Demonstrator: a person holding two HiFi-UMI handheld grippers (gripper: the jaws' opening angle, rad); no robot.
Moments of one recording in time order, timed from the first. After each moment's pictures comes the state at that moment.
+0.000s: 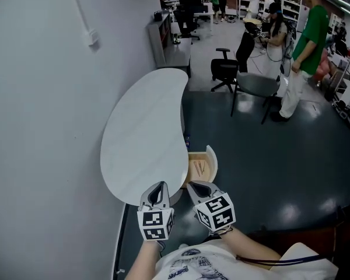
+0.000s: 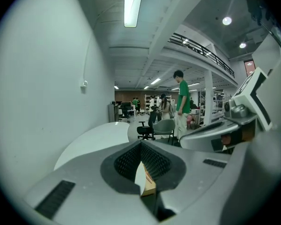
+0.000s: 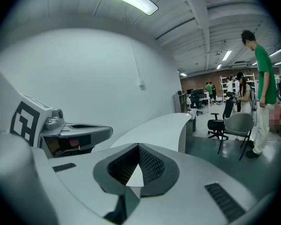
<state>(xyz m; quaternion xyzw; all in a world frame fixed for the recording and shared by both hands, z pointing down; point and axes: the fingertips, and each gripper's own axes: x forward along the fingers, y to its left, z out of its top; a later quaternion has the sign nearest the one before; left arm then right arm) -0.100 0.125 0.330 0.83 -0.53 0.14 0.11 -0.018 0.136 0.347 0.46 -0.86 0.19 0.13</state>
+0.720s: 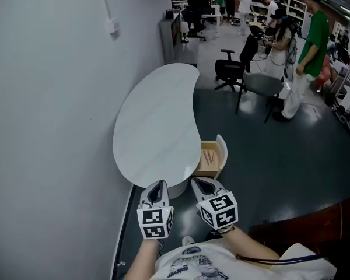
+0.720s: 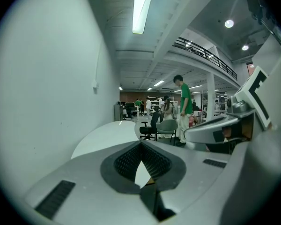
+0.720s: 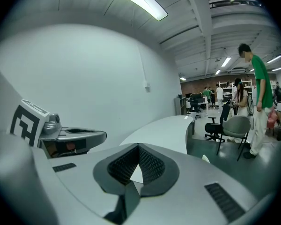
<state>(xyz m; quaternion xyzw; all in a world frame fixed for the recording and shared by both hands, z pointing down) -0.201 0.203 0.337 0.82 -0.55 0.13 0.11 -0.101 0.208 0.341 0.48 -0.85 0.16 0.13</state>
